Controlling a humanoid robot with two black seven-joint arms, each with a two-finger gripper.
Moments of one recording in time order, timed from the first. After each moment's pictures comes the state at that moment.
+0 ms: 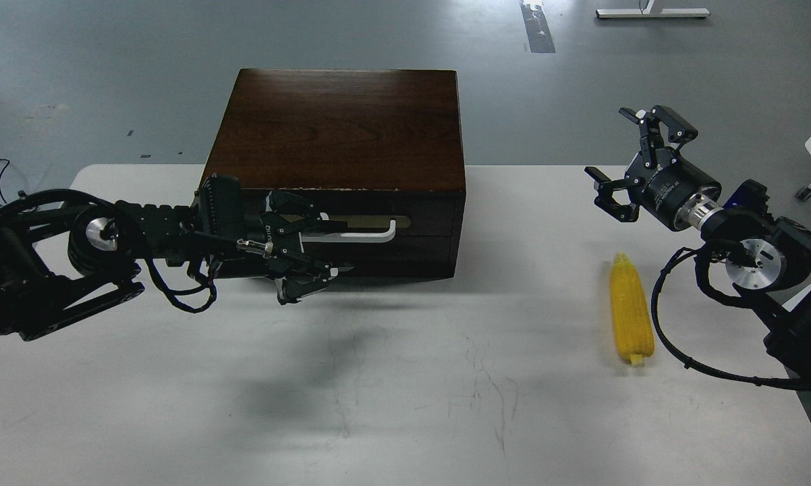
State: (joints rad) left arm -1.07 0.65 0.00 -1.21 2.18 0.26 -0.49; right arm 0.70 -0.47 0.73 0.82 -0.11 0.35 0.08
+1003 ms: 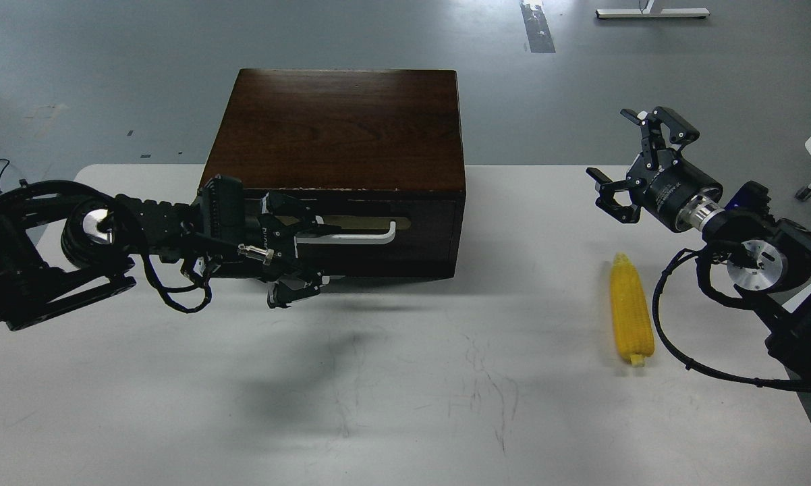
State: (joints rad) left arm -1.16 0.66 0.12 -1.23 2.18 0.25 -0.49; right arm 0.70 -0.47 0.73 0.82 -0.11 0.35 0.08
